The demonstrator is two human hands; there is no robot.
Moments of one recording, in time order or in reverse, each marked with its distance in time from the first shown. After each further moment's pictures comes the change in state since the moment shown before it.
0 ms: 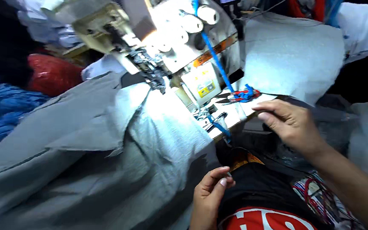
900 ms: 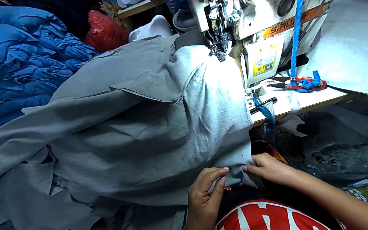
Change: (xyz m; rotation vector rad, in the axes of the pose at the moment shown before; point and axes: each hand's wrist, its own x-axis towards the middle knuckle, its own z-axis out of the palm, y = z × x) left_hand -0.045 -0.011 -0.061 0.562 0.225 0.443; right_hand -0.057 -0.013 0.098 0.219 -1.145 0.535
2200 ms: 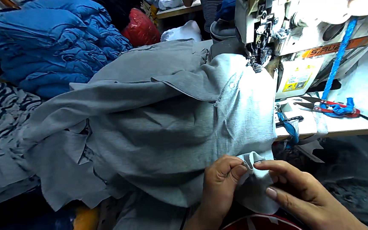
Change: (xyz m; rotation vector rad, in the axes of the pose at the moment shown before) left_hand 0.040 0.018 0.009 -0.215 0.140 -0.061; right_hand -0.028 -0.056 0.002 0.256 0.230 -0.750
